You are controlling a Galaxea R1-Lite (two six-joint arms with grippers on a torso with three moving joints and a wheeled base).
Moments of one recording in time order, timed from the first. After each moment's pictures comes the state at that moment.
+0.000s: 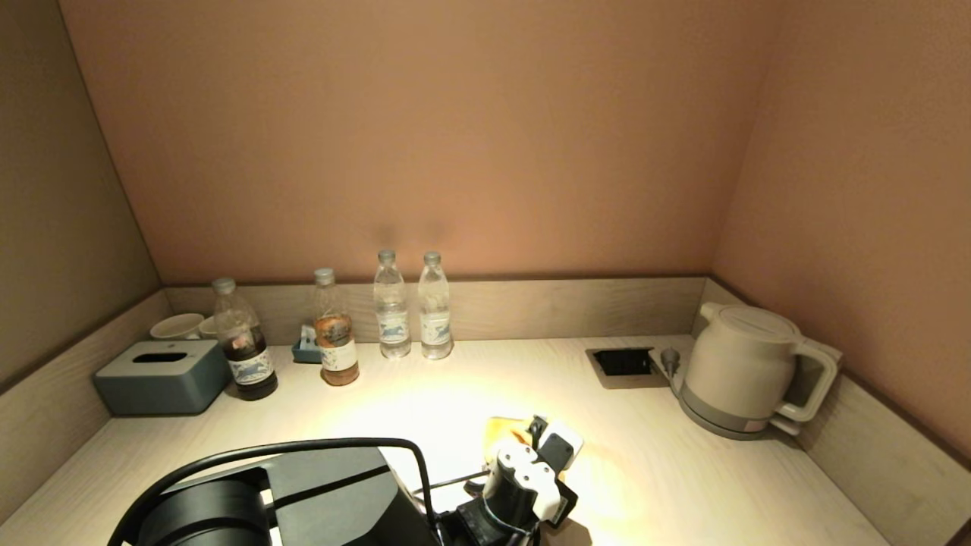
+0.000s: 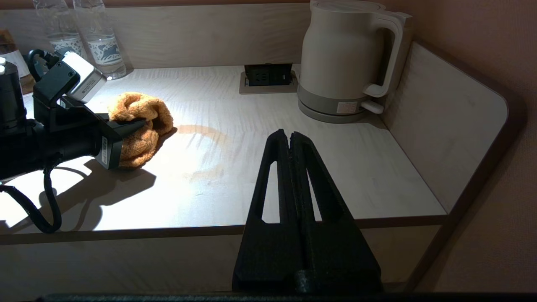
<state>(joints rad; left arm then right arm) -0.98 2.60 -1.28 -1.01 0.42 0.16 0.00 0.00 0.00 0.00 0.00 0.01</state>
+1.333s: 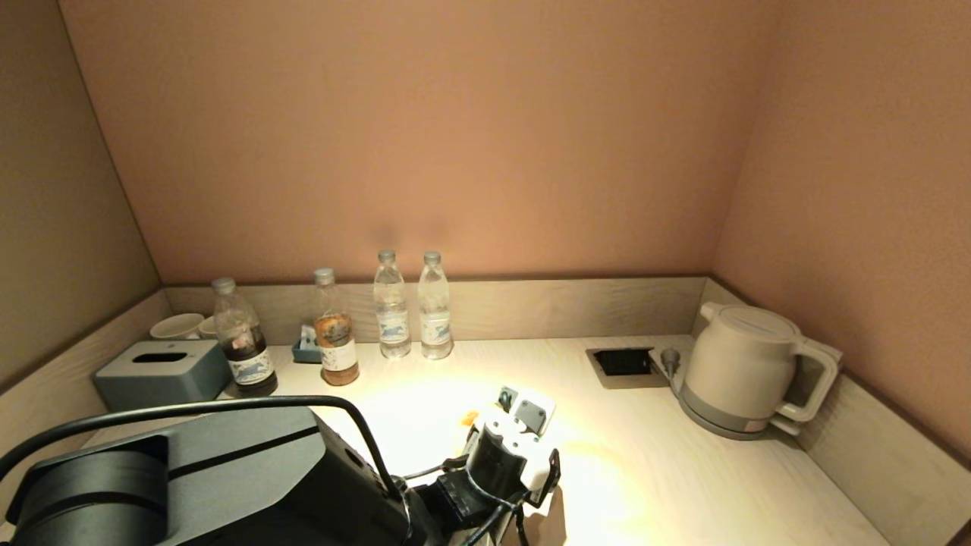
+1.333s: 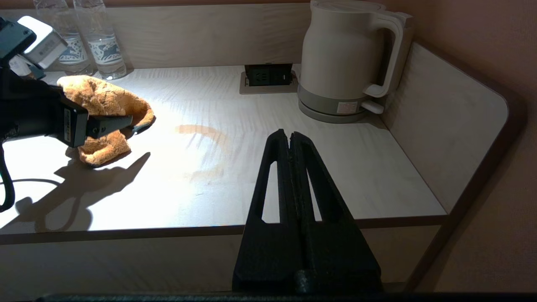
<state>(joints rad) -0.97 2.43 -1.21 -0.79 0.50 -0.02 0.00 0.00 0.00 0.00 0.00 0.01</state>
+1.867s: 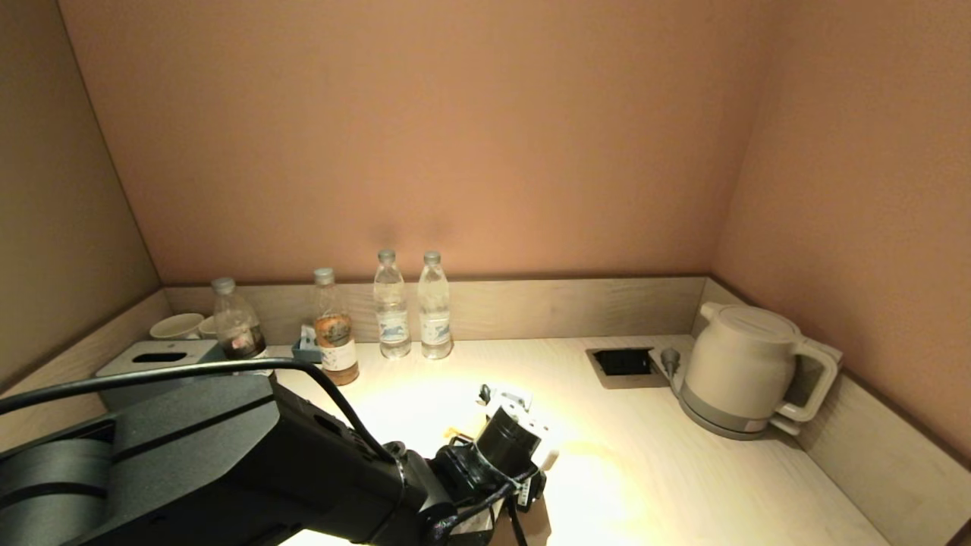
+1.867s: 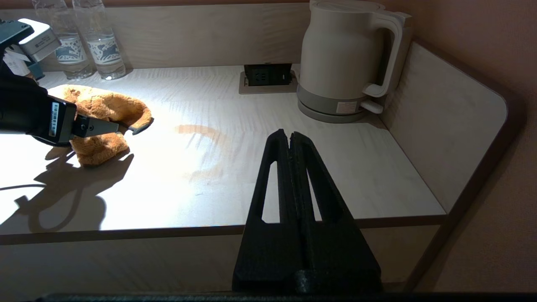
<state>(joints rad) -0.95 2.38 -1.33 -0.32 0.50 -0.30 0.00 0.00 0.00 0.00 0.00 0.01</state>
